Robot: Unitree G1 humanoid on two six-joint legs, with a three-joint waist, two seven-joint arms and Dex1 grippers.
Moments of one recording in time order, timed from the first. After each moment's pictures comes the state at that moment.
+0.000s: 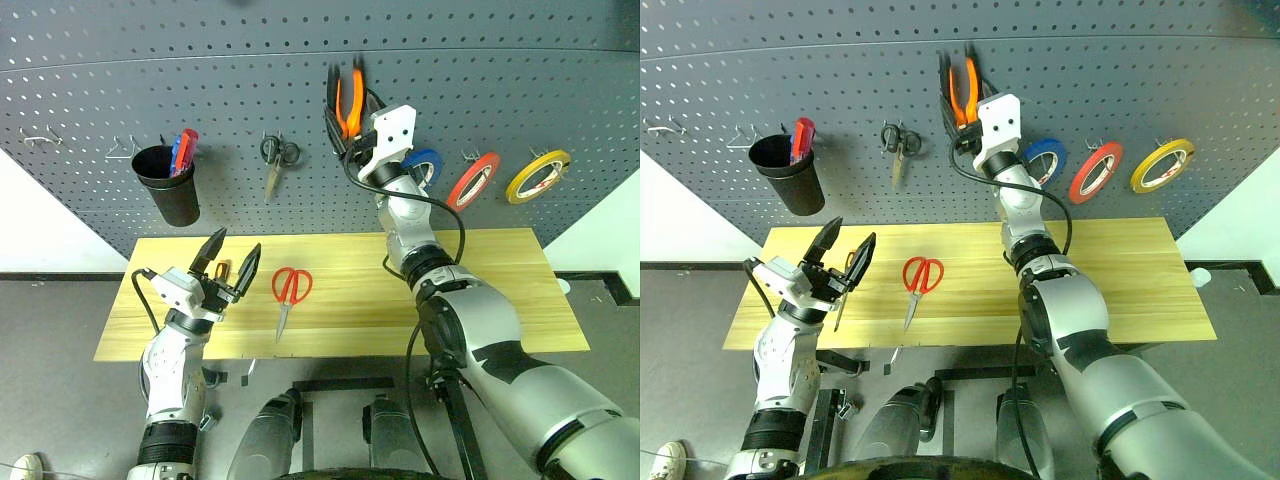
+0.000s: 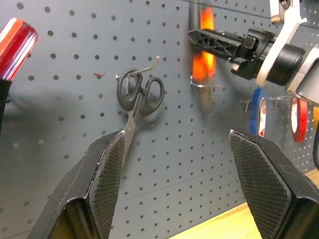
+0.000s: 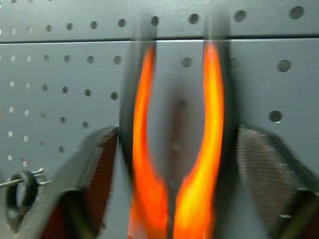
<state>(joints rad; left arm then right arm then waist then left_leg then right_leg) -0.06 0.16 0.13 0.16 -0.41 -0.56 -0.70 -1.14 -0.05 -0.13 1.25 0.04 -0.77 0.30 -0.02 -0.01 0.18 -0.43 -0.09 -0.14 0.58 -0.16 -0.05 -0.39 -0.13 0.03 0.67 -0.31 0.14</state>
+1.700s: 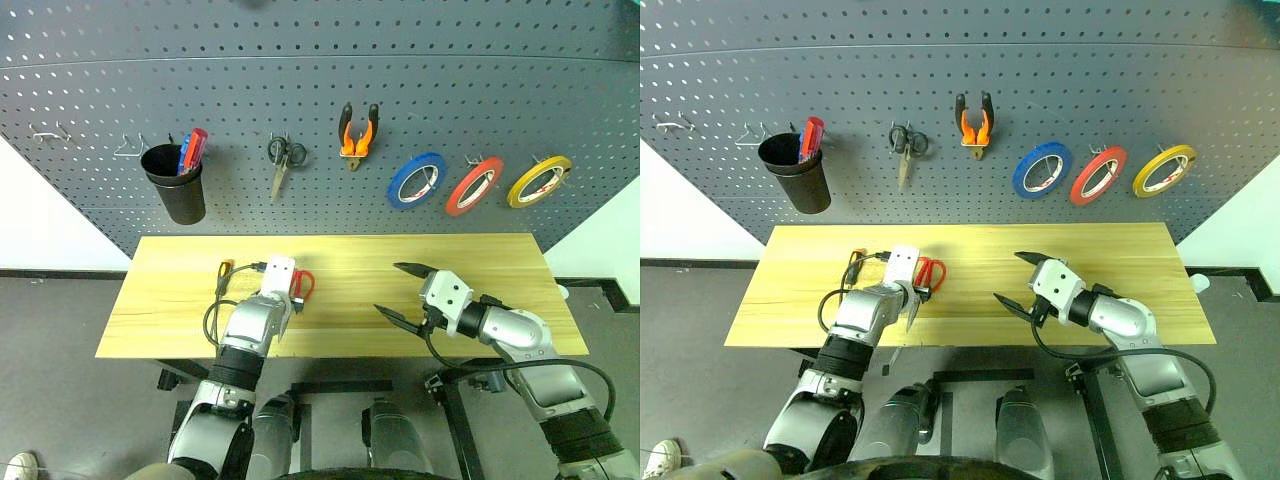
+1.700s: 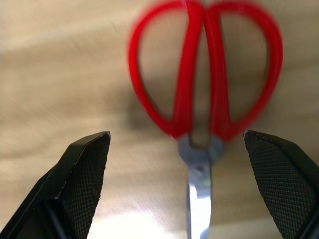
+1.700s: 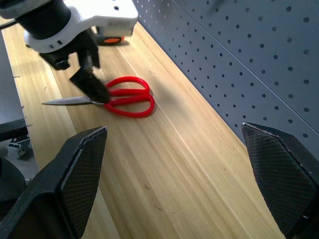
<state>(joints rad) -0.46 -0.04 -0.07 0.31 0.01 1.06 0.06 -0.06 -0.61 0.11 -0.07 0.13 -0.07 0.77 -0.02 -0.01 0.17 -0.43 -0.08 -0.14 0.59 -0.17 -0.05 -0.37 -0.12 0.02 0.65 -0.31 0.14</state>
